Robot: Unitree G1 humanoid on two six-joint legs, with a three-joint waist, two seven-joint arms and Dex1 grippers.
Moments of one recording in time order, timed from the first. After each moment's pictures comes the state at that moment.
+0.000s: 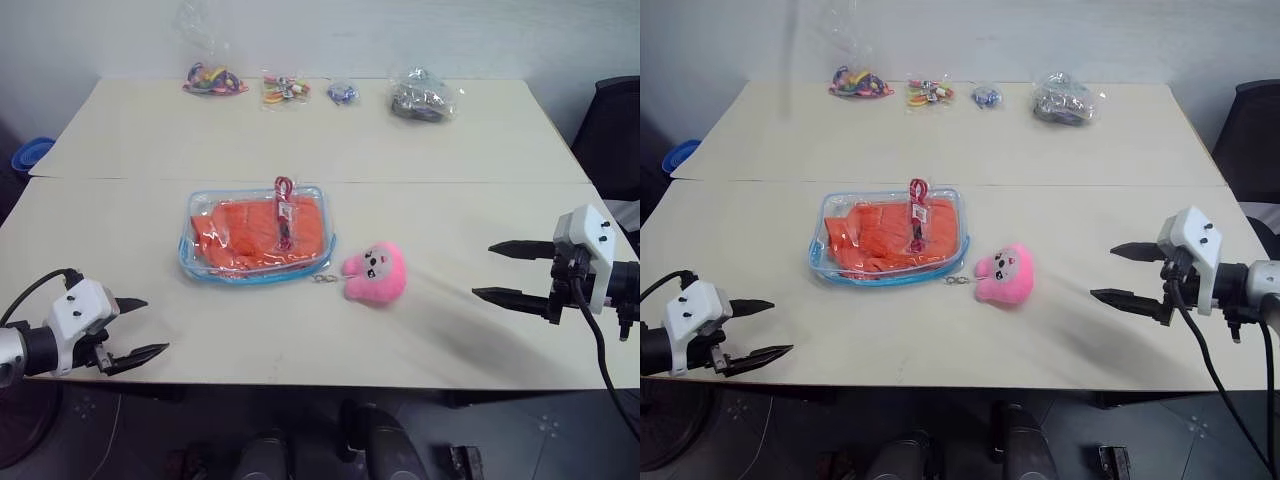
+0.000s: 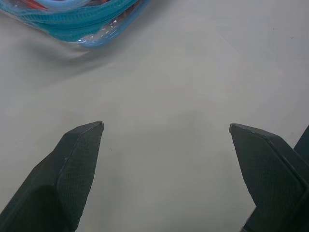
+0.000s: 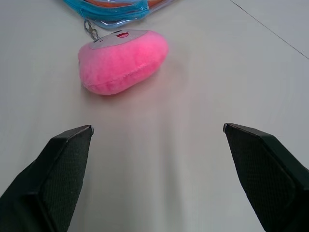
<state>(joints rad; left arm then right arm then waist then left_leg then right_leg) 0.25 0.97 0.50 -0.22 -0.32 0.35 -1.07 -0.17 -1.05 -0.32 -0.19 0.54 0.55 1.16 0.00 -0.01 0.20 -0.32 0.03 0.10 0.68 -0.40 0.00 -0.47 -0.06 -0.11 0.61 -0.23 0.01</state>
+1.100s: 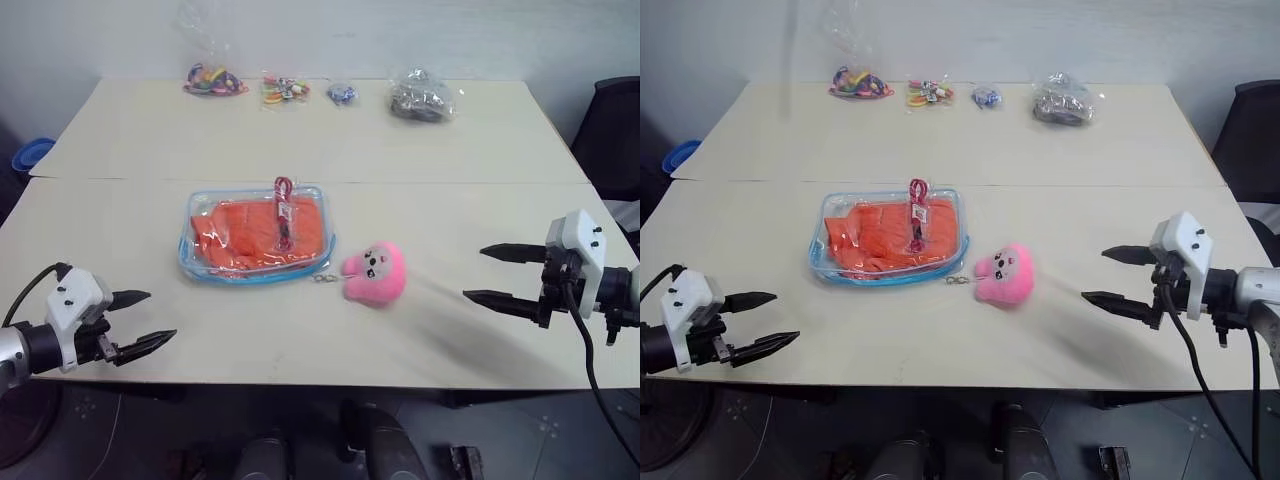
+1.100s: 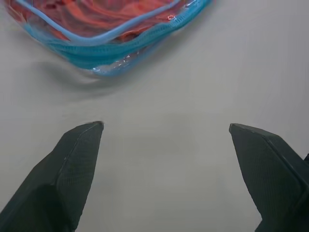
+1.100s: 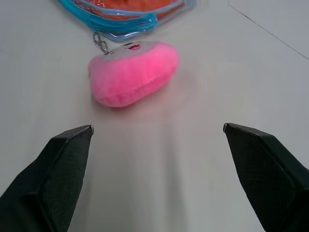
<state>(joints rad) 0.20 0.91 0.54 -0.29 -0.47 0.51 -1.00 -0.14 -1.01 -0.32 -0.26 0.59 0.58 1.12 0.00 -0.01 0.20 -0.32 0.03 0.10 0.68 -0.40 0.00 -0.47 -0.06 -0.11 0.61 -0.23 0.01</state>
